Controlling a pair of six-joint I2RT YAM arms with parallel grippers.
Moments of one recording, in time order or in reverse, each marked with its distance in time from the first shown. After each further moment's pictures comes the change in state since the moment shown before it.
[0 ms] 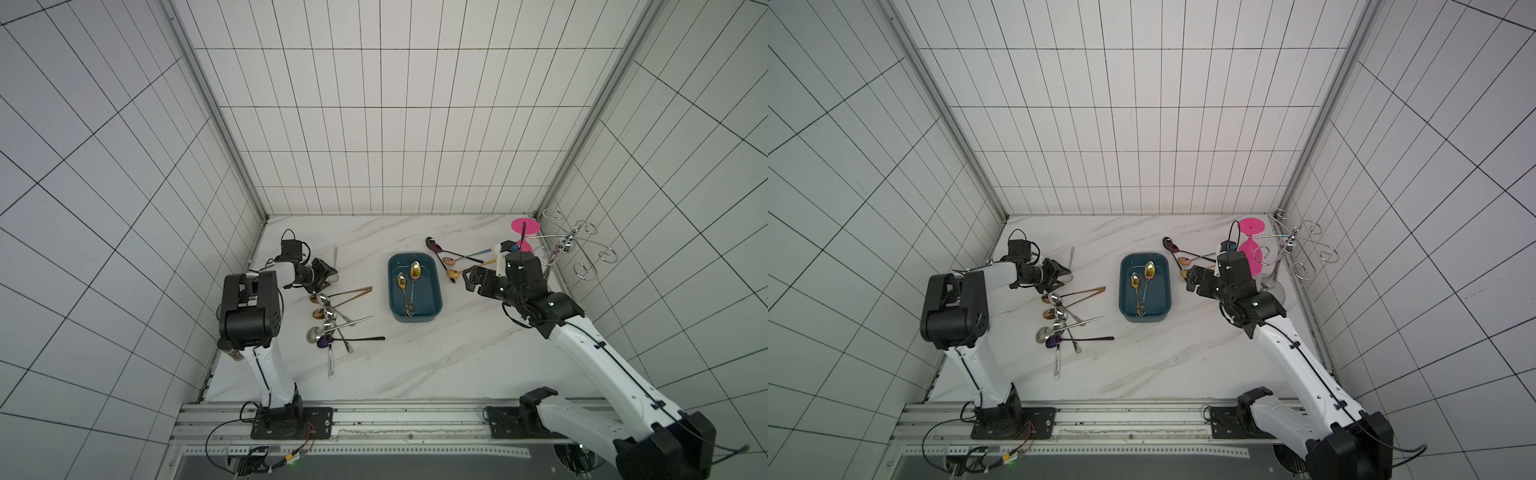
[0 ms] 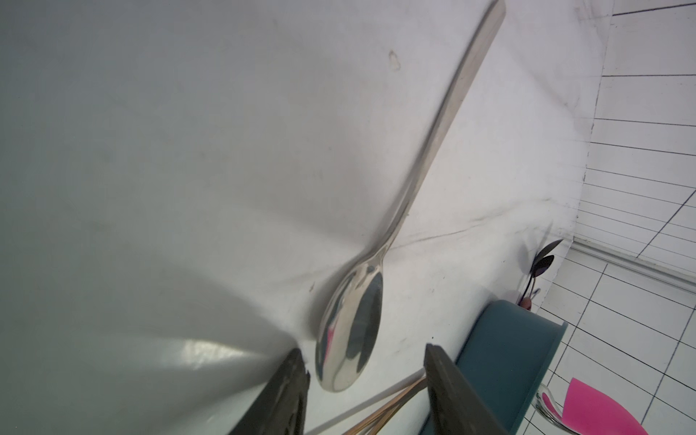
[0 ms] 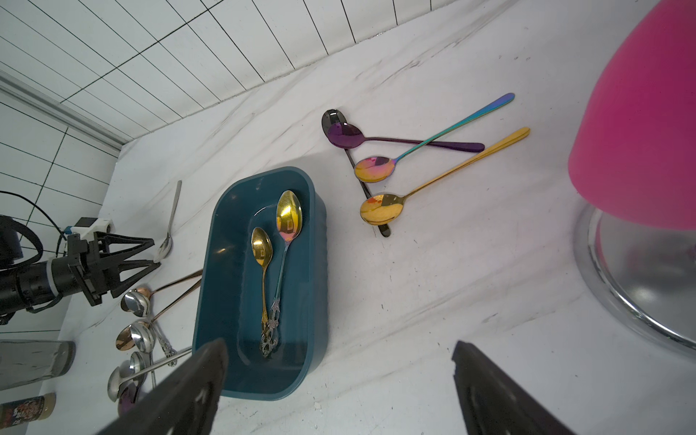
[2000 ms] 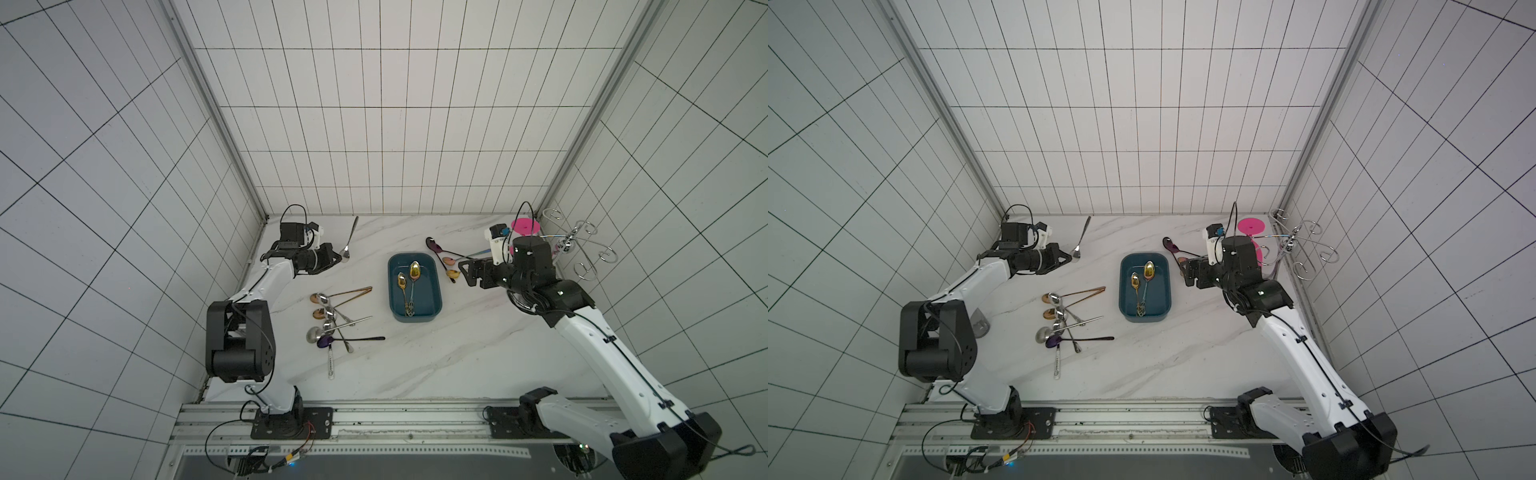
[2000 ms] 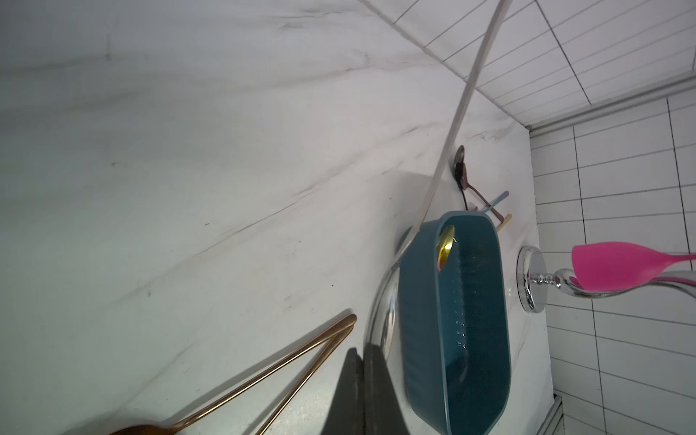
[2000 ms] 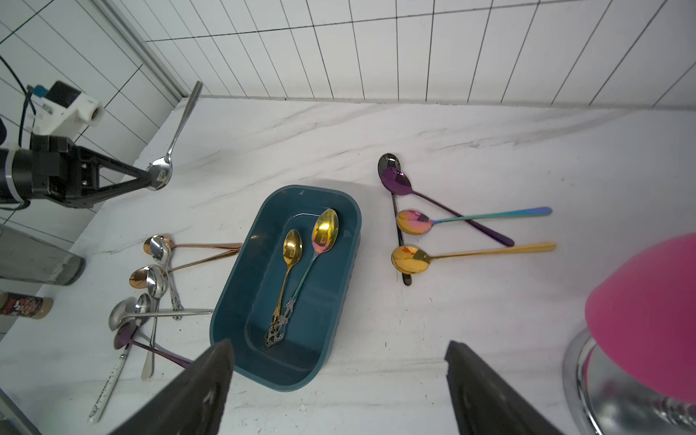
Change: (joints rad) left arm -0.119 -0.291 0.091 -0.160 0.007 0.495; right arm -0.009 0.042 0.200 -0.072 -0.151 -0.371
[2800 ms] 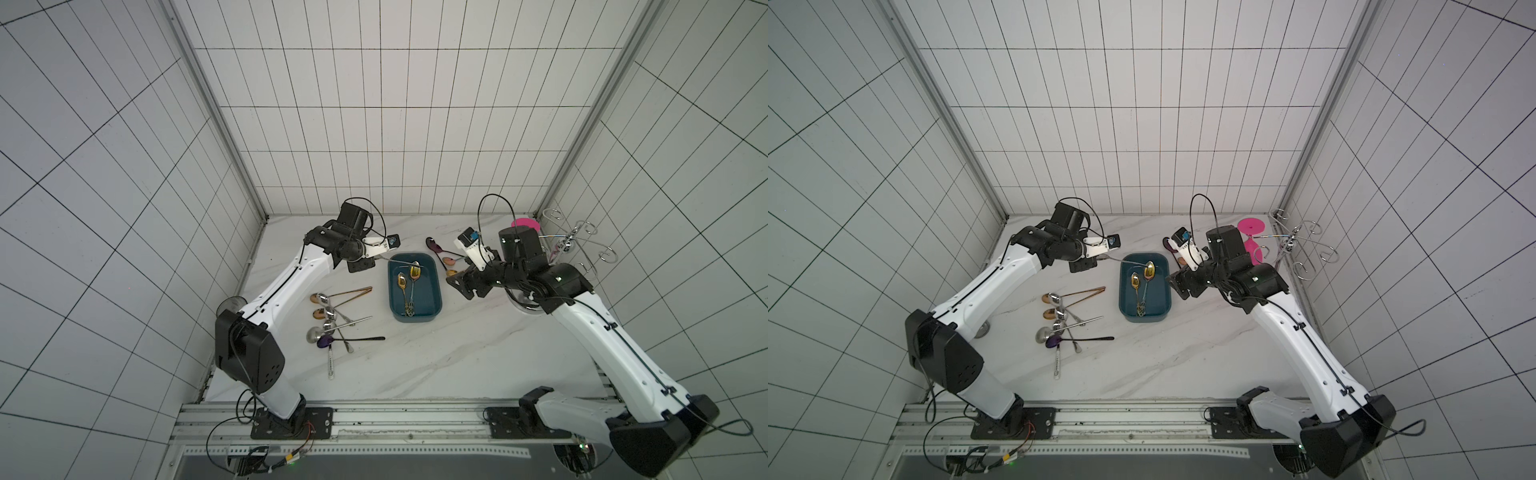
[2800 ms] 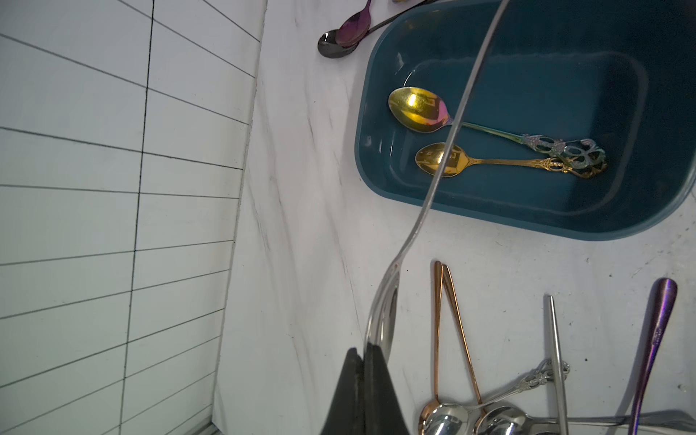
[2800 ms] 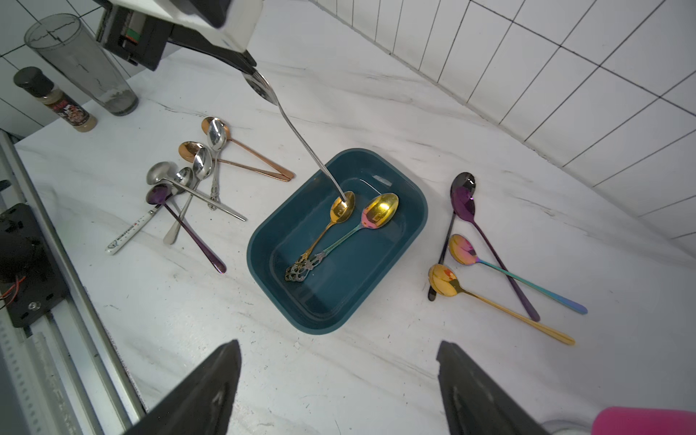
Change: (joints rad) left arm -0.445 -0.010 0.371 -0.449 -0.568 1.288; right arm 0.126 0.117 0.203 -0.238 -0.140 -0.378
